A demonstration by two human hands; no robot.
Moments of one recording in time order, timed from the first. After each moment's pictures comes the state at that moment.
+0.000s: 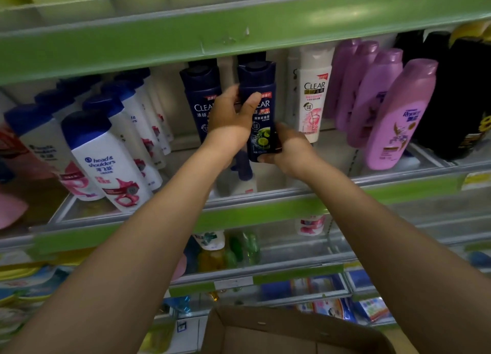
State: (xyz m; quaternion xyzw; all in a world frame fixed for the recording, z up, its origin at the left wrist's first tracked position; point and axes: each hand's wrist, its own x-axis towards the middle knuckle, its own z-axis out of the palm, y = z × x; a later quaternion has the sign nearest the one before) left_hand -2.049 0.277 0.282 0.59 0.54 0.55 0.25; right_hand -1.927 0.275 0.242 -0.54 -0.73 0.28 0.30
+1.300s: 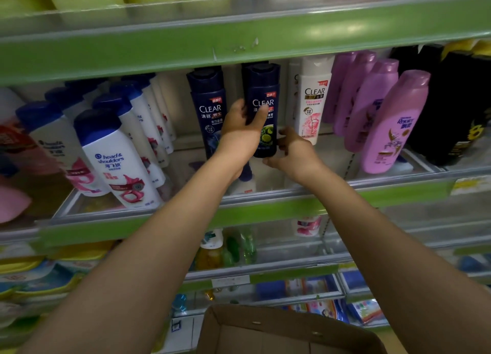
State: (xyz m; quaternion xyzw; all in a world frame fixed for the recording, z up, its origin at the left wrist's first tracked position) left_hand -2.035 0.258 0.279 0.52 0.56 0.55 0.34; right_hand -1.924 0.271 0.236 -0.58 -0.68 0.31 0.33
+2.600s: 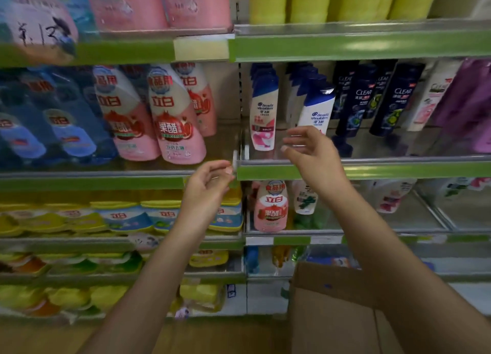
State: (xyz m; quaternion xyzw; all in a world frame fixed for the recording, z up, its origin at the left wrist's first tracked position) left_hand -2.366 -0.010 0.244 0.43 0.58 0.58 0.38; right_hand -2.187 0.052 0.282 -0.49 -0.64 0.37 0.47
